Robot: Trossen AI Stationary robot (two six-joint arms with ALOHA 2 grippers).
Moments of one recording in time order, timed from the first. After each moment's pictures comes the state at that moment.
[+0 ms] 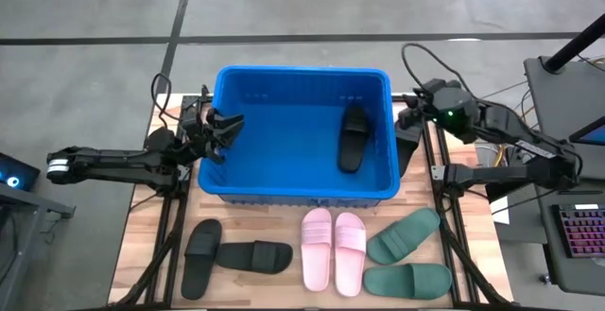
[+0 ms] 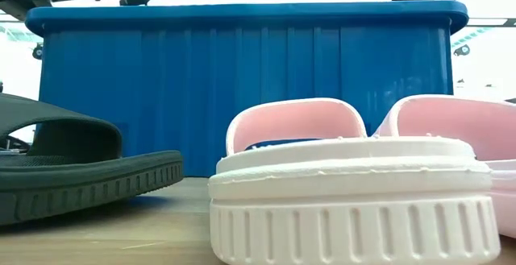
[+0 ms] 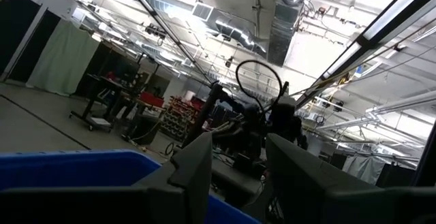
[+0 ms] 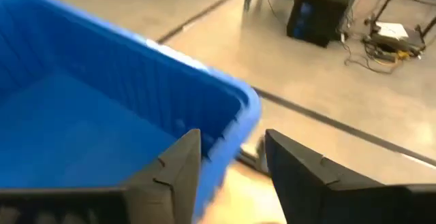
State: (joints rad) left arm 0.13 0.69 0.35 0.80 -0.24 -0.39; right arm -0.32 0.82 1.08 -0.83 0.66 0.30
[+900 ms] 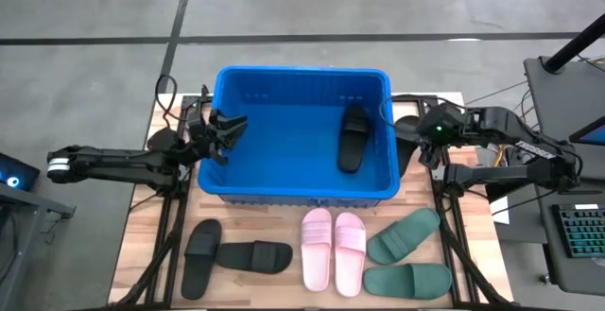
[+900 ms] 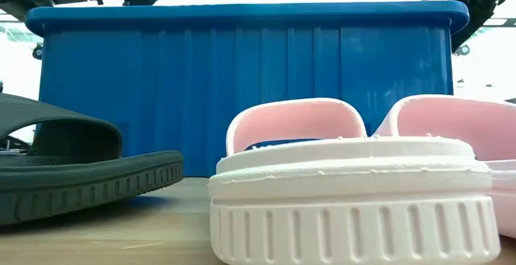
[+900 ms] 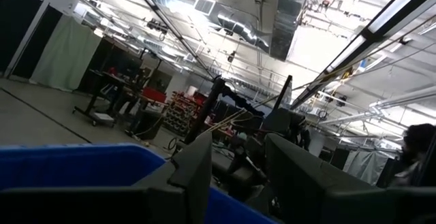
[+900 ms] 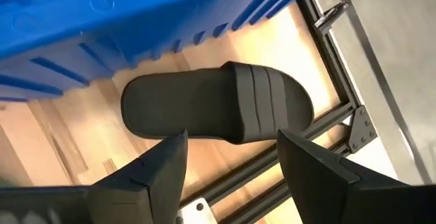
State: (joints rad) left arm 0.14 0.72 0.35 0.80 -0.24 -0.39; right arm -0.32 0.82 1.06 -1.41 0.28 0.02
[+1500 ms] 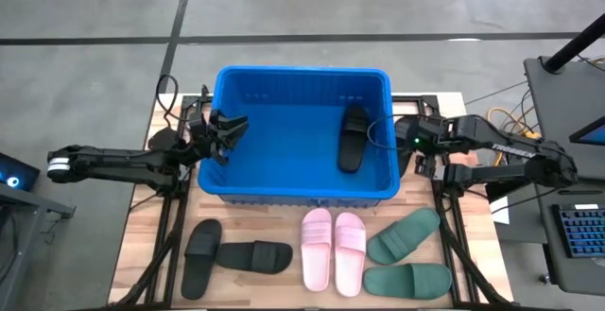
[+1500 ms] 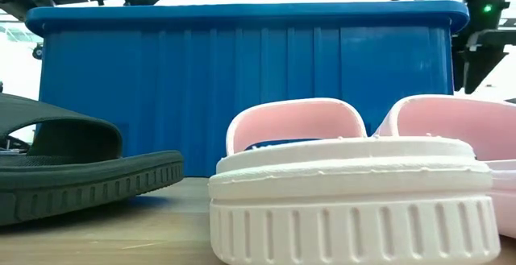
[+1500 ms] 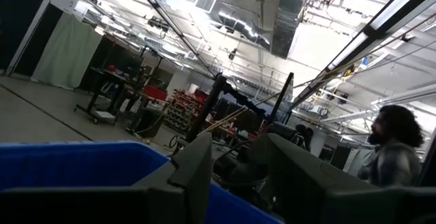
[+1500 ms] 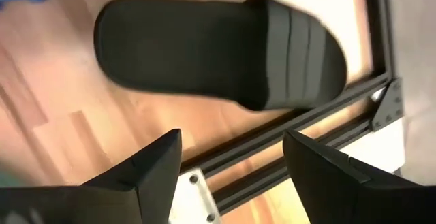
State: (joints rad) left arm 0.14 0.73 0.35 0.80 -0.24 -0.39; right arm -0.32 0.88 0.84 -1.36 0.30 -0.05
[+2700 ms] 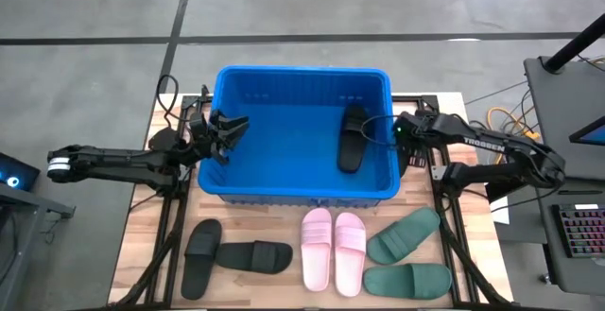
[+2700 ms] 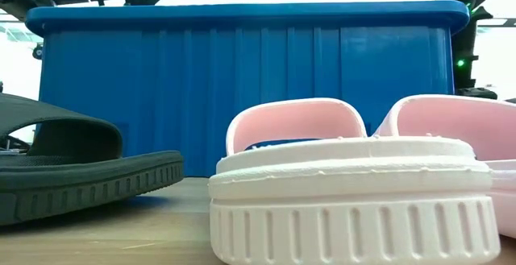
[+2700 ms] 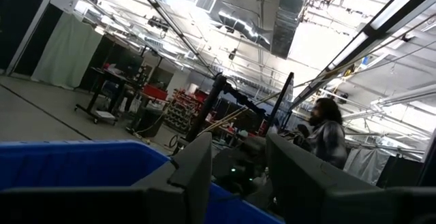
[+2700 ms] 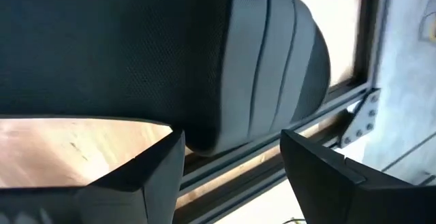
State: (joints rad) left arm 0.13 0.73 0.35 0.80 -0.24 -0.39; right arm -0.59 1.07 0.65 -1.01 0.43 -0.40
